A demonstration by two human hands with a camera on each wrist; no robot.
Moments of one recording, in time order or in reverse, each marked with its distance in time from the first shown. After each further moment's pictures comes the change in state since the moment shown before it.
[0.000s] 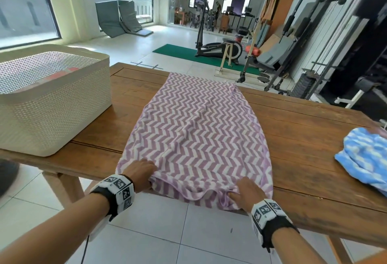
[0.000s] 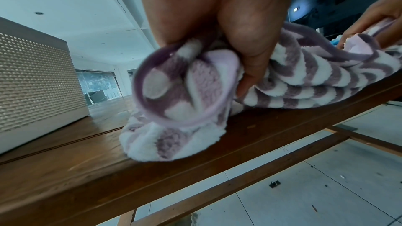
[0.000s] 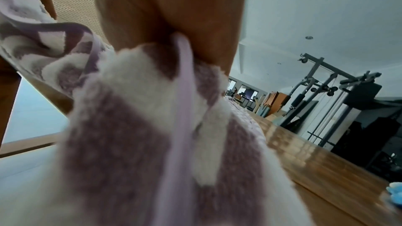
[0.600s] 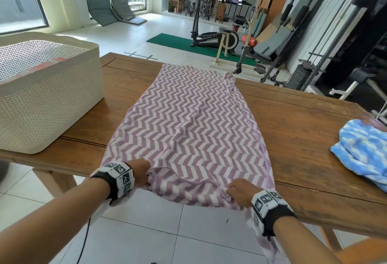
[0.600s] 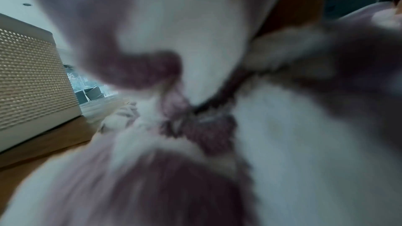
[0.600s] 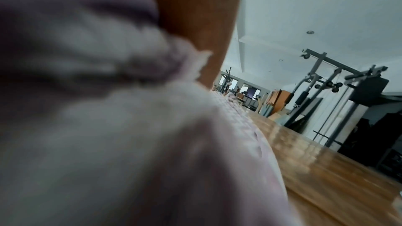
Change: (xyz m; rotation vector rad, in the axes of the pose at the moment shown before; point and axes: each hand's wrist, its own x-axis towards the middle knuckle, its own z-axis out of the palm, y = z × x) left_hand 0.024 0.002 0.004 -0.069 -0.291 -0.117; right_hand 0.008 0.000 -0.008 0.135 -0.339 -0.042
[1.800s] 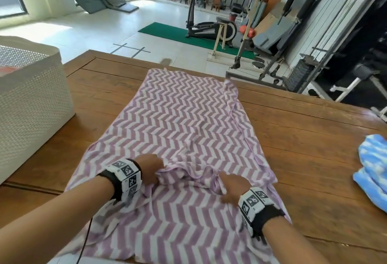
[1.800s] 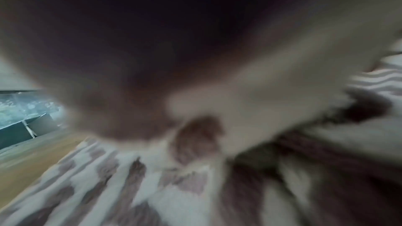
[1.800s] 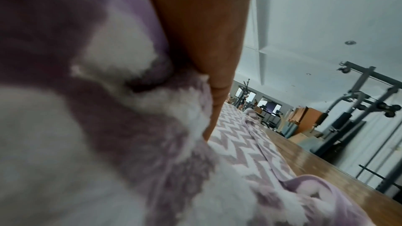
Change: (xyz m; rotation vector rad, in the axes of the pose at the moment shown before) left_hand 0.144 -0.003 -0.102 0.079 -0.058 0.245; right_hand 0.141 -0.019 -0.097 -0.249 0.018 -0.049
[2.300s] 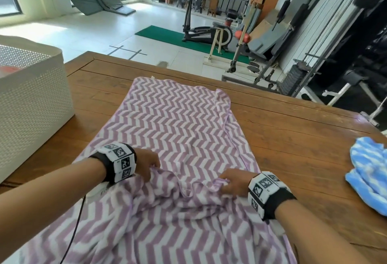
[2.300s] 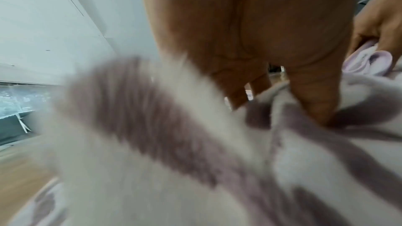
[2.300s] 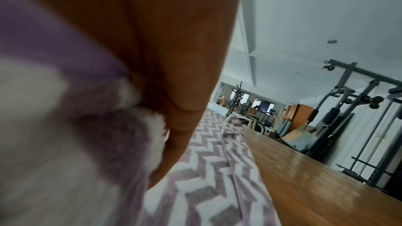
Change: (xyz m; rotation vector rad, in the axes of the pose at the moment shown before) left_hand -0.012 -0.019 -0.025 -0.159 -0.191 0.026; right_hand -0.018 0.003 -0.041 0.213 -0.154 -0.184
